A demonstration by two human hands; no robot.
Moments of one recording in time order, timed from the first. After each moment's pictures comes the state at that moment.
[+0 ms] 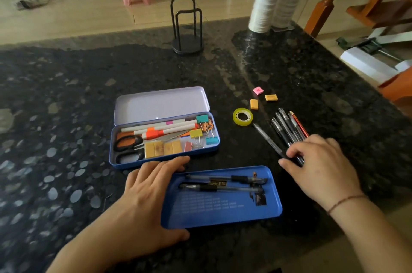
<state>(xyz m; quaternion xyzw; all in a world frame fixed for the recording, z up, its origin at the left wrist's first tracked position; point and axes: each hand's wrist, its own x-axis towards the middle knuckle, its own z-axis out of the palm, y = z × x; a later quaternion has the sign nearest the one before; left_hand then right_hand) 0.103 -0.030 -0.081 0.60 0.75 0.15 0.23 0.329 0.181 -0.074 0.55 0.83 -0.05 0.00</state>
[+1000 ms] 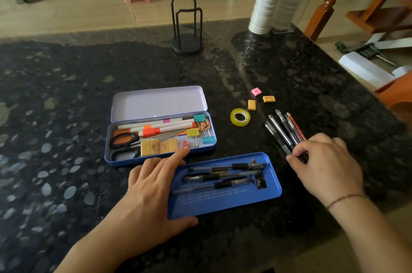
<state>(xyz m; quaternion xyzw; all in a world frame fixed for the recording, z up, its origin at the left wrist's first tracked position) 0.116 -0.022 -0.094 0.58 0.77 0.18 0.18 0.340 0.196 -0.075 0.56 0.83 -0.02 -0.02</state>
